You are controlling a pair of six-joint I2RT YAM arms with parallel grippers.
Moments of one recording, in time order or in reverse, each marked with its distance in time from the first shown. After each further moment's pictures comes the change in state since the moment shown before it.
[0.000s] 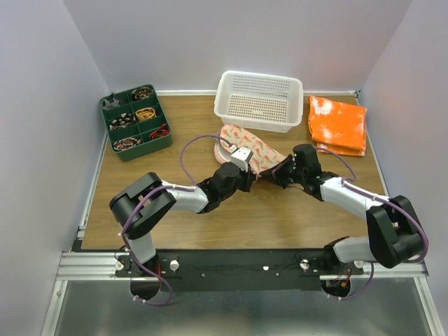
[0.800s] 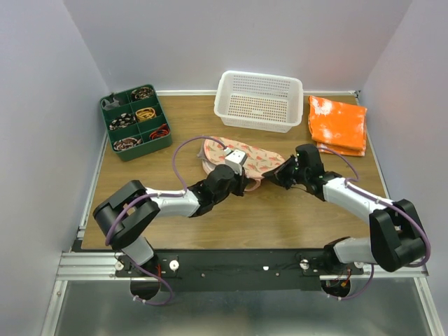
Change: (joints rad) left arm -0.003 -0.141 -0.068 -0.126 -0.006 0.002; right arm -0.024 -0.034 0.004 -0.062 0.013 -0.033
